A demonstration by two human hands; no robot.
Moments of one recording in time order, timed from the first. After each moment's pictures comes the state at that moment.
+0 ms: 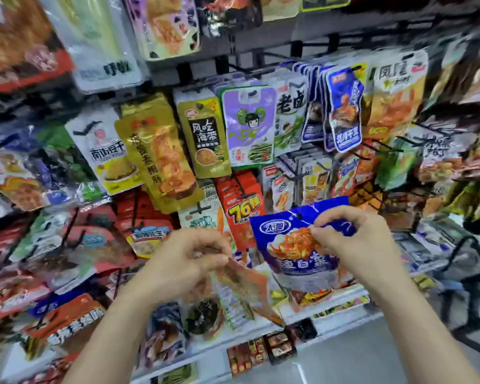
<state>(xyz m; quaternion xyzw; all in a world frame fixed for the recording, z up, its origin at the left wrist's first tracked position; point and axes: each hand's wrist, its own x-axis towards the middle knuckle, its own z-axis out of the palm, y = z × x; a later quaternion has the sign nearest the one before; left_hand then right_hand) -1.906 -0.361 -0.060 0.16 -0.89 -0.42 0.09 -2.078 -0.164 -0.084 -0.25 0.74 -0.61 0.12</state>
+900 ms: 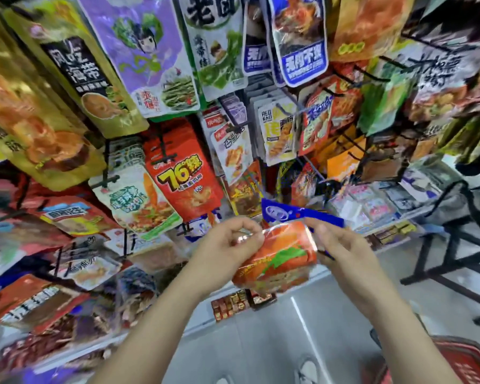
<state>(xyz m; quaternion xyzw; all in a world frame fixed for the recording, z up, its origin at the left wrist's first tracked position) -2.028 -0.275 -0.177 0.23 -0.75 -0.62 0.05 -2.144 -0.100 -0.220 -0.13 0.62 -0.69 0.35</state>
